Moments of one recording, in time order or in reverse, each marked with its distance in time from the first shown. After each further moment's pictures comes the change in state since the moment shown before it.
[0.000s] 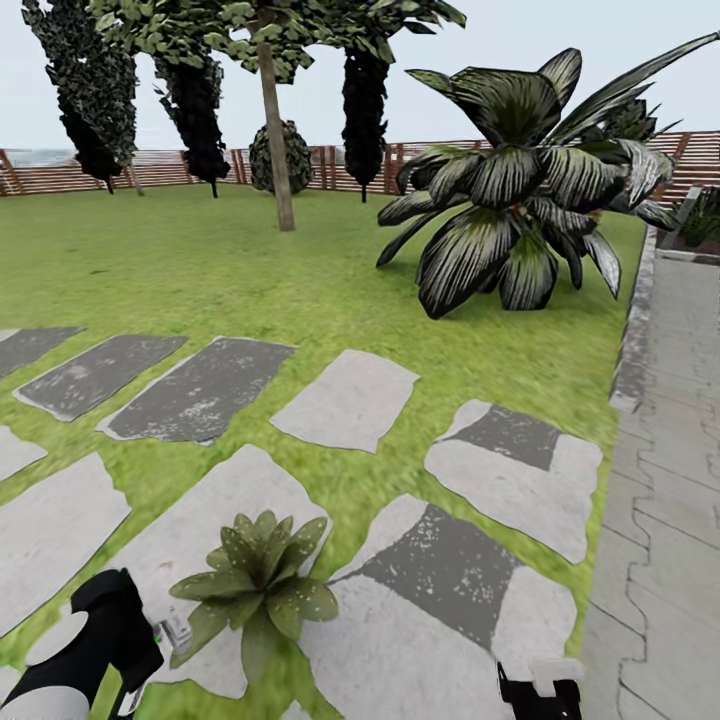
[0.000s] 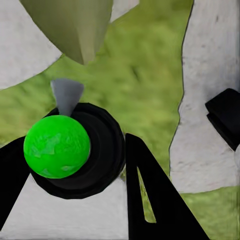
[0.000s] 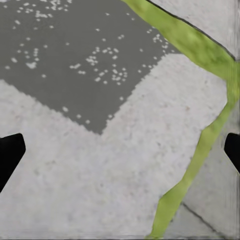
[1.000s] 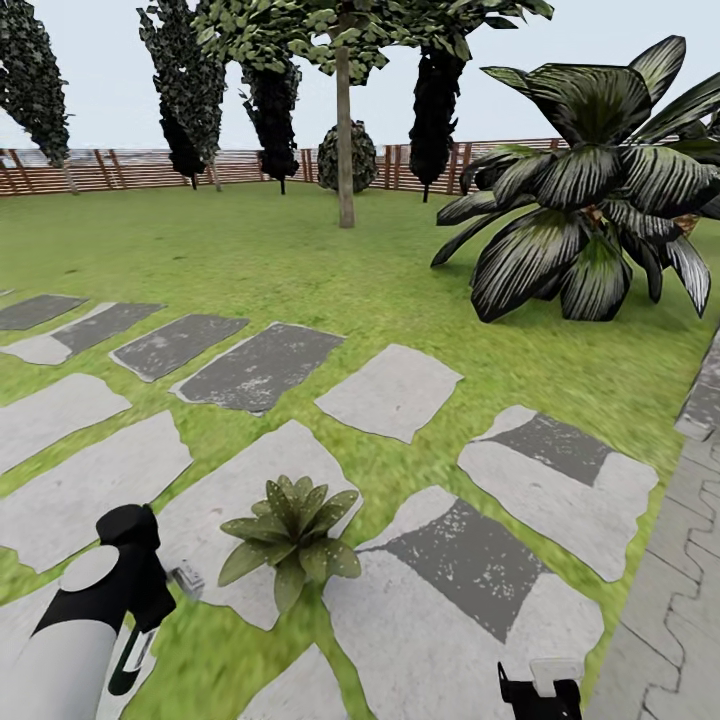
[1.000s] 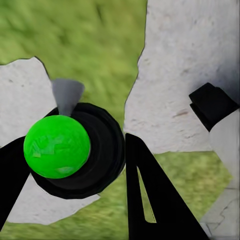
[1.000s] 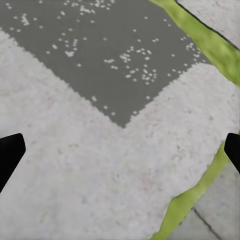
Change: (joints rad) left arm -0.142 -0.018 -0.072 -0.098 -0.238 0.120 -0.344; right arm 0.000 -0.001 0.000 0.000 0.000 0.000 0.000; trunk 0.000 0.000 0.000
